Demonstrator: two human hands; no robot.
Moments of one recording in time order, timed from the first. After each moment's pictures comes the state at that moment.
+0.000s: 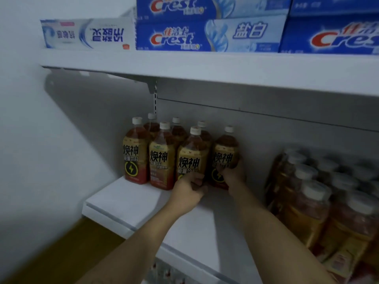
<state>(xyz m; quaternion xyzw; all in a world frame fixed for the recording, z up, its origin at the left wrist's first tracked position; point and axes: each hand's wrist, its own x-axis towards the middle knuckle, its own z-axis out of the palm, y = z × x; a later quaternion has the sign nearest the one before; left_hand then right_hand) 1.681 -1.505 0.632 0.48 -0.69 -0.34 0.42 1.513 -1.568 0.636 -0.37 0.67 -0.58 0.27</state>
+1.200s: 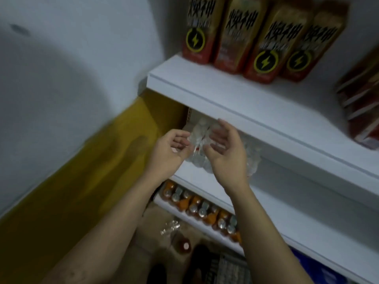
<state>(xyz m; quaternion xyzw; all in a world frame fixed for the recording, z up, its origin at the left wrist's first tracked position) 1.904 -1.366 0.502 0.52 -0.58 -0.46 0.42 1.753 -1.337 0.520 -0.52 0.61 -0.50 0.33</state>
